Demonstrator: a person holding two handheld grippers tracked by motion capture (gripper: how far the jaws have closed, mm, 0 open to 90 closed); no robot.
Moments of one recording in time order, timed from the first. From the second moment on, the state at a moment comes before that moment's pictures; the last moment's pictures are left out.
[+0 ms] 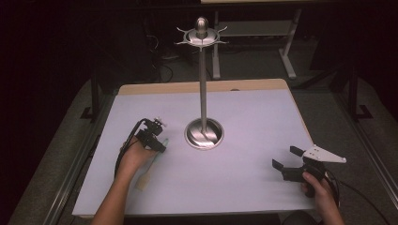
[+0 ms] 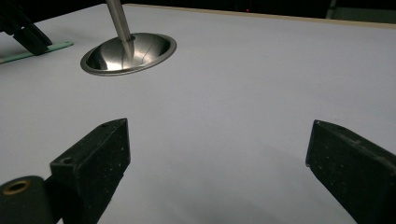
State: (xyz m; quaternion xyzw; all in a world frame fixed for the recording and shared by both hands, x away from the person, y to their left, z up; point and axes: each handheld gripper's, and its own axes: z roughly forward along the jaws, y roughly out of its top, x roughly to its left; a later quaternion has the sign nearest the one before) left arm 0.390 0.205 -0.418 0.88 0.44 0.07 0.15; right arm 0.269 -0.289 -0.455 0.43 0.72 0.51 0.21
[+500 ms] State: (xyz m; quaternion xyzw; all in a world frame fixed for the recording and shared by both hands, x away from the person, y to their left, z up) left arm 0.389 0.203 -0.417 0.89 0.43 0.07 0.15; right arm 0.268 -0.288 -0.455 0.43 0.72 0.50 0.22
